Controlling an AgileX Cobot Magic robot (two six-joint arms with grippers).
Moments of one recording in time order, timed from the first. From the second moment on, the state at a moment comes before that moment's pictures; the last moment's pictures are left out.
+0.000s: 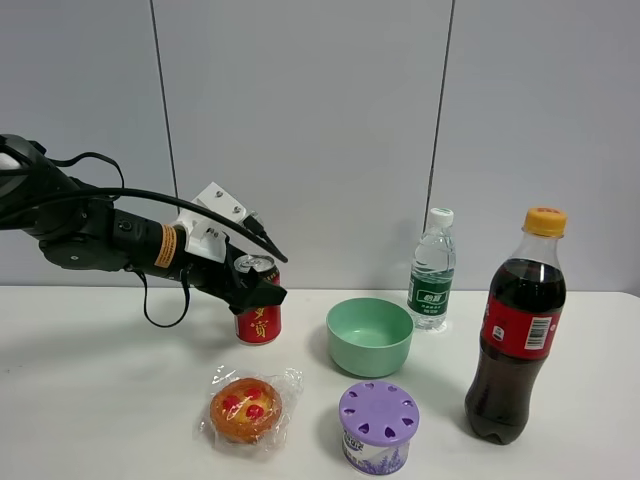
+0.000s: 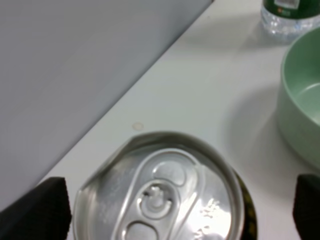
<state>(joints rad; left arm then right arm) -0.24 2.15 -1.21 1.19 -0.68 -0.66 -0.10 0.00 -0.49 0.00 1.06 0.06</state>
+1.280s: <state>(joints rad) -0.26 2.26 -1.28 1.10 -0.65 -0.55 -0.10 0.00 -0.49 0.00 1.06 0.06</state>
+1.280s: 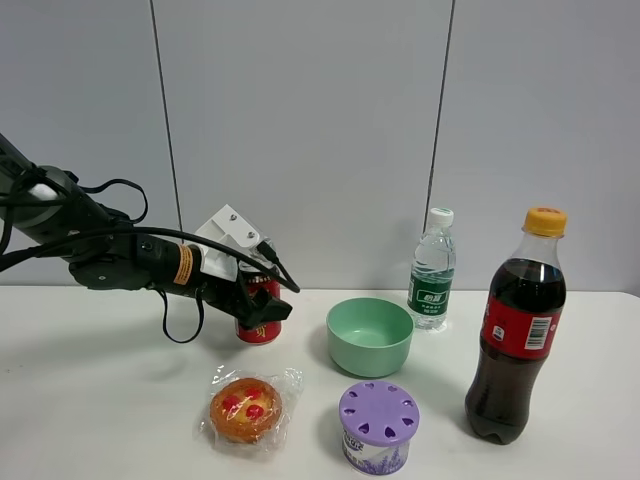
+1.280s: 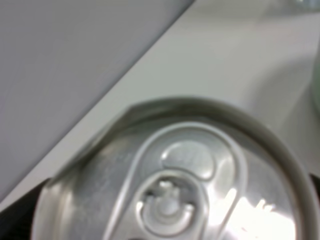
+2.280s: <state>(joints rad) -0.37 1.88 -1.28 1.24 -0.69 -1.00 -0.10 0.00 -0.49 0.00 1.06 0.06</state>
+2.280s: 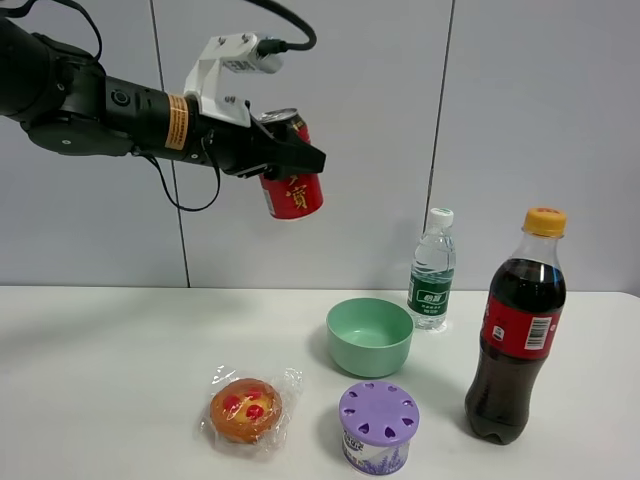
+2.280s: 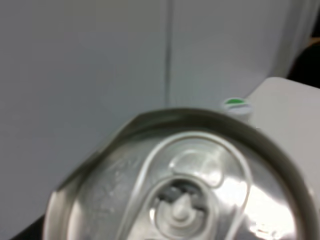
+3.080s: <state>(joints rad) -0.52 2.08 -1.35 1.19 -0.71 -0.79 -0.10 0.00 -0.49 0.00 1.06 0.06</state>
